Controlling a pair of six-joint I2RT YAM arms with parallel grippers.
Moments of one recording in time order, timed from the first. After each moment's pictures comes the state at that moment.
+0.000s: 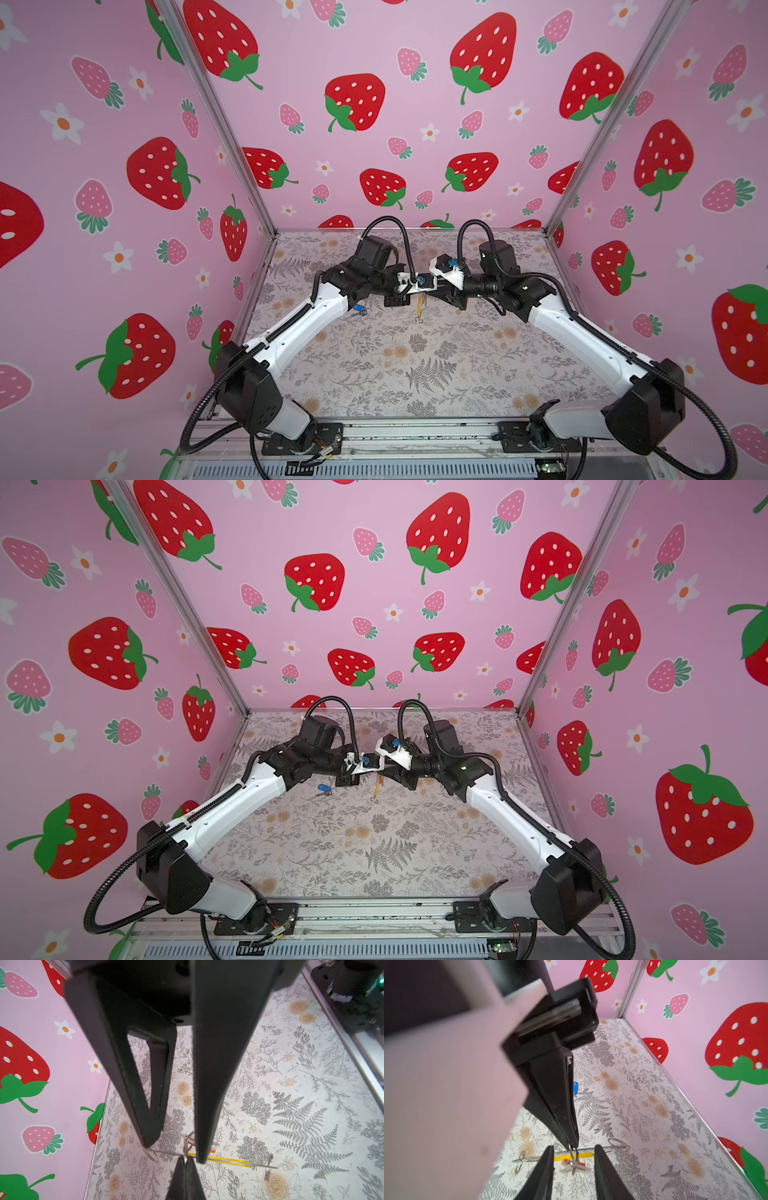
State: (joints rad) left arm -0.59 1.50 1.37 -0.58 0.53 1.00; right arm 0.64 1.33 1.15 -0.35 -0.65 -0.54
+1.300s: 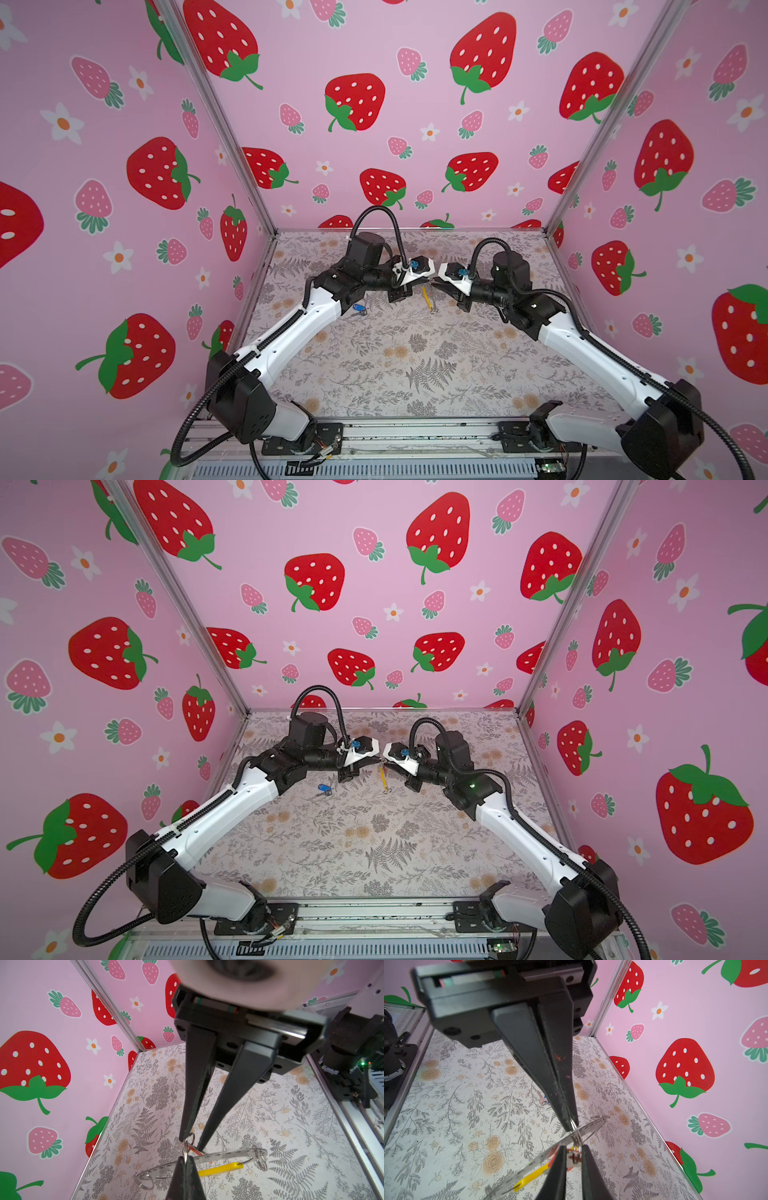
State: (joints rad) left arm -0.57 1.44 1.32 -0.39 0.63 0.74; right arm 0.63 1.22 1.00 -0.12 -0.55 -0.57
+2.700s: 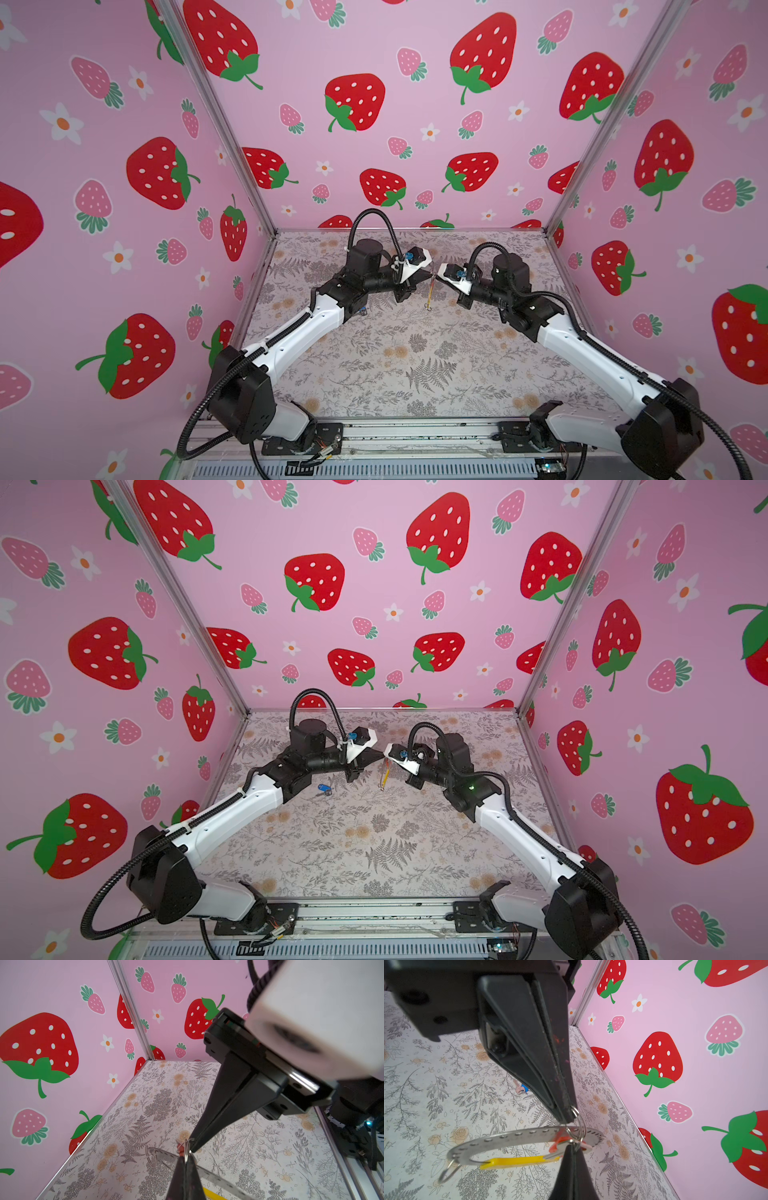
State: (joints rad) left arm -0.57 1.44 1.16 -0.04 0.62 0.40; right arm 0.63 1.22 0.96 -0.07 -0.43 -0.65
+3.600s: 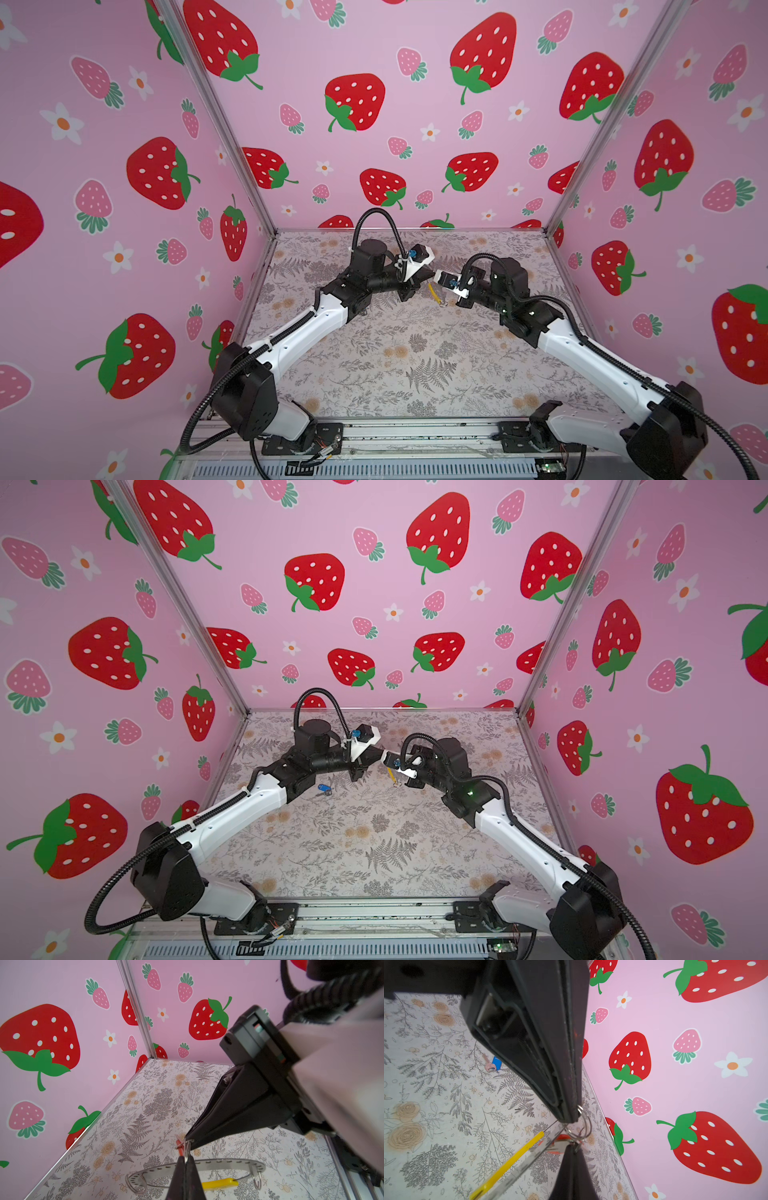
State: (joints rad) left arm -0.59 1.47 1.19 -0.05 0.58 0.36; right arm 0.69 1.19 0.93 -0.05 -0.21 -0.85
